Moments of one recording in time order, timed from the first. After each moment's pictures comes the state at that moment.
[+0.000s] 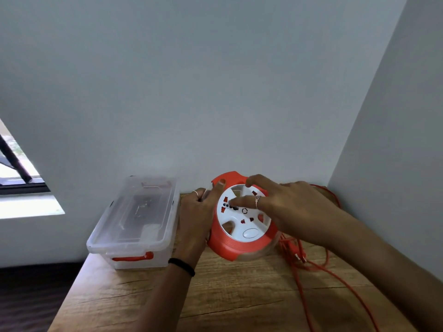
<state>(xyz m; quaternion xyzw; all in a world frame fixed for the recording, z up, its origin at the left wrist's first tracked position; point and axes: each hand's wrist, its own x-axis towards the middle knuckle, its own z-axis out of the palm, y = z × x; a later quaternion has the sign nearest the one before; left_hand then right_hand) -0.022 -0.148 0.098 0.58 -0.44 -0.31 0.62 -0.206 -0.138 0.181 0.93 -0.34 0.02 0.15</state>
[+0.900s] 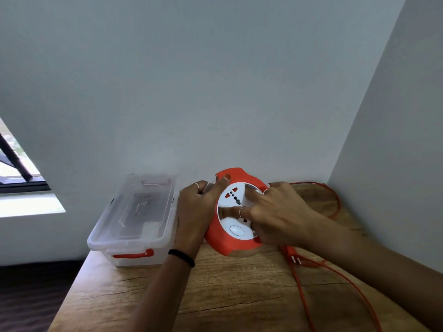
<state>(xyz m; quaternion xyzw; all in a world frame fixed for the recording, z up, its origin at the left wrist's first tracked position) -0.022 -0.147 0.109 0.57 -0.47 -0.28 0.62 -0.187 -0.149 0.155 0.92 -0.29 0.01 0.26</state>
